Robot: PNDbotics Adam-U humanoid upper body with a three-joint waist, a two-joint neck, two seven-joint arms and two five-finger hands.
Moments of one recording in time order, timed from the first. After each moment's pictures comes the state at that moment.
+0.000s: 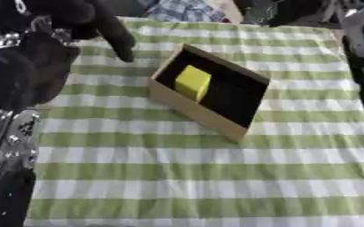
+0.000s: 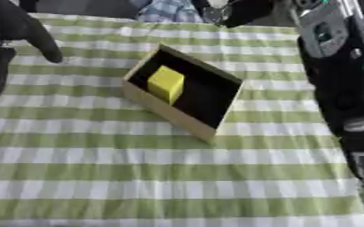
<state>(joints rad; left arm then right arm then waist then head) -0.57 0.19 -0.24 -1.99 0.36 -0.38 -0.54 -0.89 -0.55 0.05 -1.52 0.65 -0.53 0.44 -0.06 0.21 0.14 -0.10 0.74</state>
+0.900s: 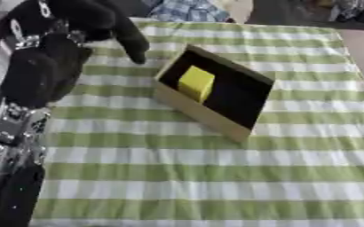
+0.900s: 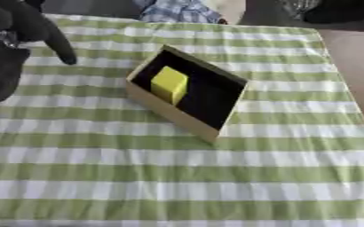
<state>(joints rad) -0.56 0.22 -0.23 -1.99 0.32 -0.39 -0.53 -0.60 -0.74 -0.10 -1.76 0.50 -0.34 0.25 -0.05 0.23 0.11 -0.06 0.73</state>
